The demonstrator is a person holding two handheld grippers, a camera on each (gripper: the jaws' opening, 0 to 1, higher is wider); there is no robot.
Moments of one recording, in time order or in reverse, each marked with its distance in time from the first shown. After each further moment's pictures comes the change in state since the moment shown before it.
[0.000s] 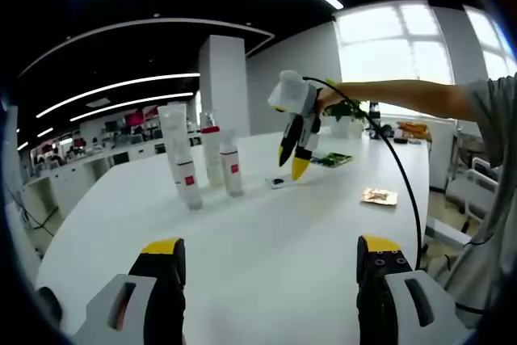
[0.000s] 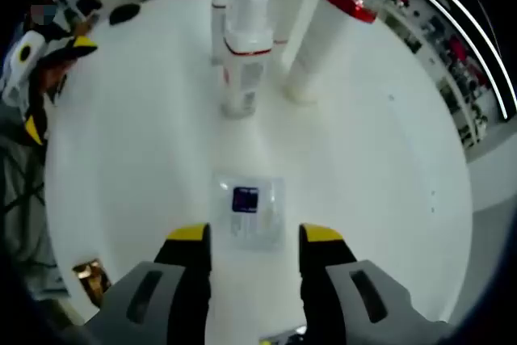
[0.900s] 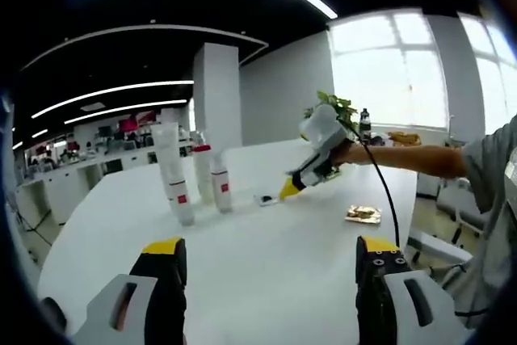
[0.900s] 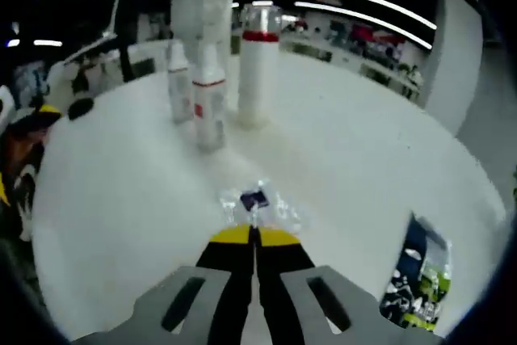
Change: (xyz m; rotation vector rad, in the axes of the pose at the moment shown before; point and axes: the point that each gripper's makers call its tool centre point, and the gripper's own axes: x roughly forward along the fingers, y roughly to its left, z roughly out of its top) left arm -0.012 -0.018 0.028 -0.007 -0.046 -0.054; right arm 0.003 0.014 -0.004 0.397 -0.403 -0.298
